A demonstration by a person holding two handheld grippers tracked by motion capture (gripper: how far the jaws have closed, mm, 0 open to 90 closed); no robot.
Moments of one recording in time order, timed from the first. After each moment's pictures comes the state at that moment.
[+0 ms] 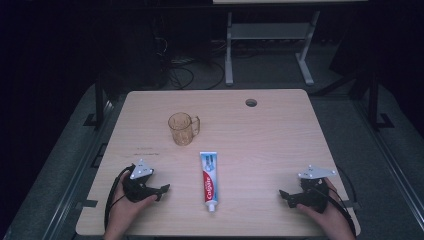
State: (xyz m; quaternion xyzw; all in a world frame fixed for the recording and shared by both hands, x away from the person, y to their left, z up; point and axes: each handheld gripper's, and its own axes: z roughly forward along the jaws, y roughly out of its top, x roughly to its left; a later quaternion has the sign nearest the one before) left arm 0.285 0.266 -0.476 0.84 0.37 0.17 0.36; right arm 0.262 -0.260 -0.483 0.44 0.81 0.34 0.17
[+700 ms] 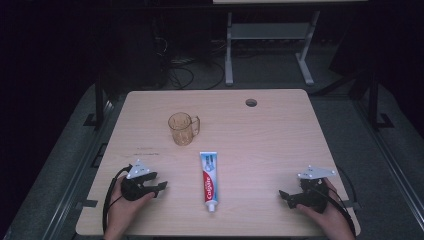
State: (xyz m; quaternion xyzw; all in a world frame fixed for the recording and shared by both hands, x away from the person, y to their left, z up) left arm 0.280 0.269 -0.468 0.83 0.39 0.14 0.37; right arm 0.261 -0.259 -0.483 0.44 0.82 0.34 0.17
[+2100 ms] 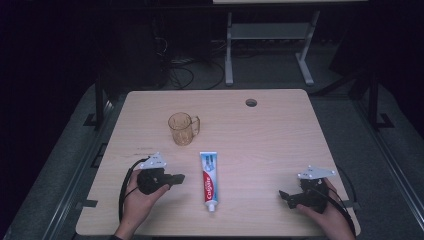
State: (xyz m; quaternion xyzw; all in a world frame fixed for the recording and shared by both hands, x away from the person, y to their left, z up) left arm 0.284 0.210 -0.427 0.84 0.33 0.05 0.43; right arm 0.261 -0.259 -0.483 0.44 0.82 0.34 0.17
